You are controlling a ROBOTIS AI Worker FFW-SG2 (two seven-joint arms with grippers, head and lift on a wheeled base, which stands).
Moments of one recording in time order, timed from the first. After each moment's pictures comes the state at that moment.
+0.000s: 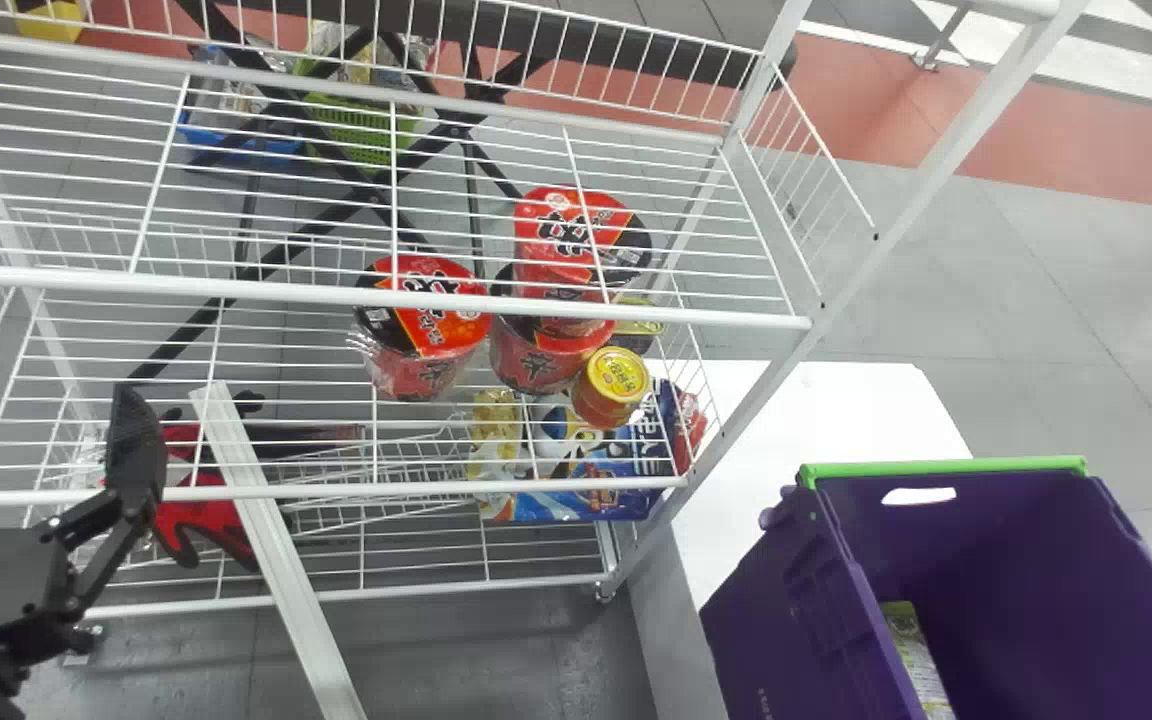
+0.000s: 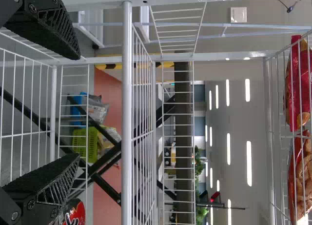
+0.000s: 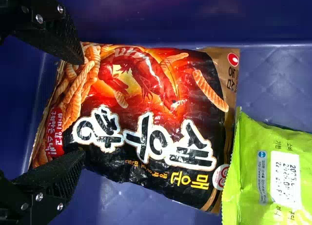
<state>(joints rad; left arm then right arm) 0.59 0.17 -0.24 -2.07 -0.02 -0.07 0.32 0.53 -0.31 -0.66 -1.28 0.60 0.65 1.19</state>
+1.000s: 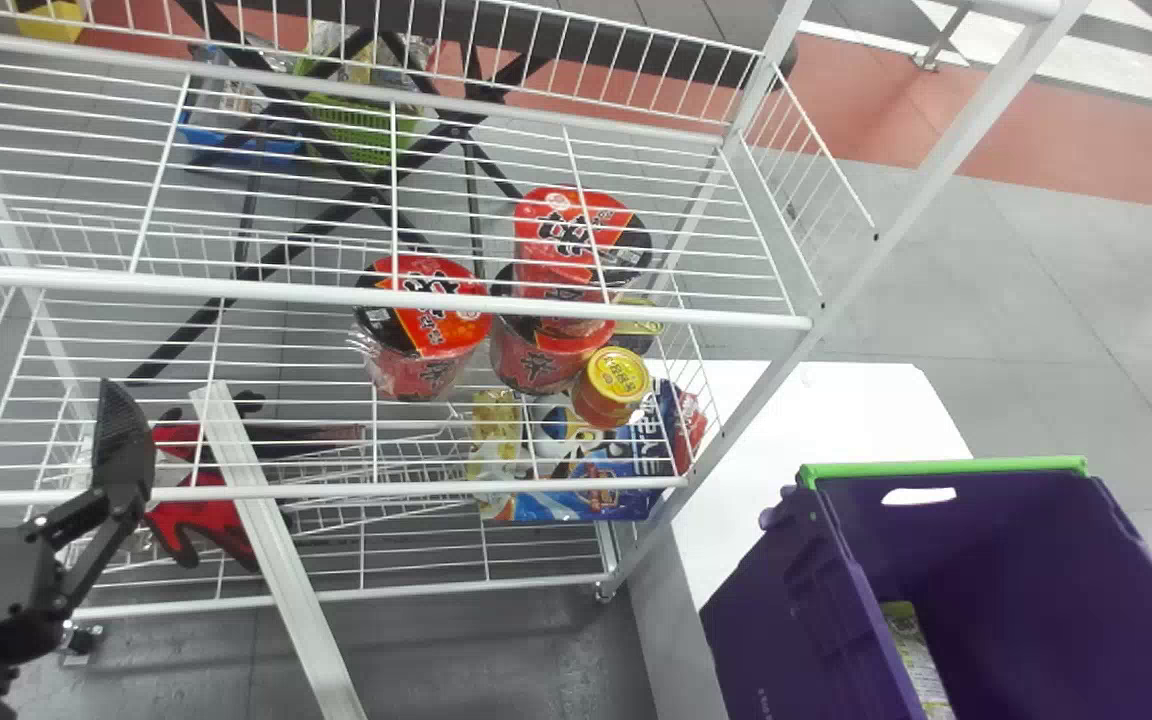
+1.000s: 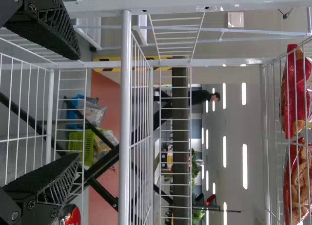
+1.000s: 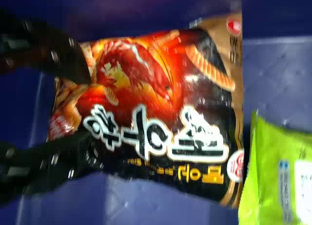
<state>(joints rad) 0.59 0.17 -0.23 -2.05 -0.01 -0.11 0.32 0.52 -0.30 -0.64 -1.26 0.60 0.70 1.12</state>
